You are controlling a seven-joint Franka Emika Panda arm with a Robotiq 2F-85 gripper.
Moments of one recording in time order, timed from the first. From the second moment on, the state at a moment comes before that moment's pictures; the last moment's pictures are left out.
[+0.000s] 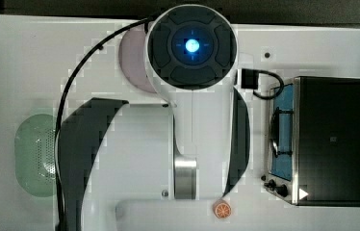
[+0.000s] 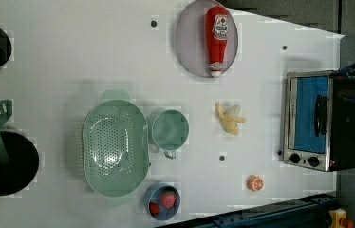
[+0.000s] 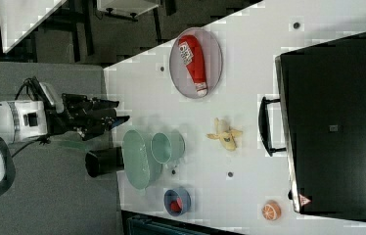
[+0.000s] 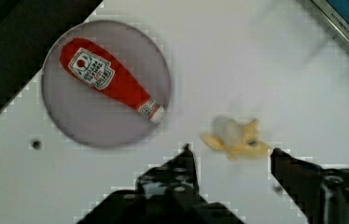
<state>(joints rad) 0.01 -0.03 0.01 -1.79 -0.02 0.19 0.06</state>
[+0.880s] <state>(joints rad) -0.02 -0.31 0.01 -2.06 0.00 0.19 0.07</state>
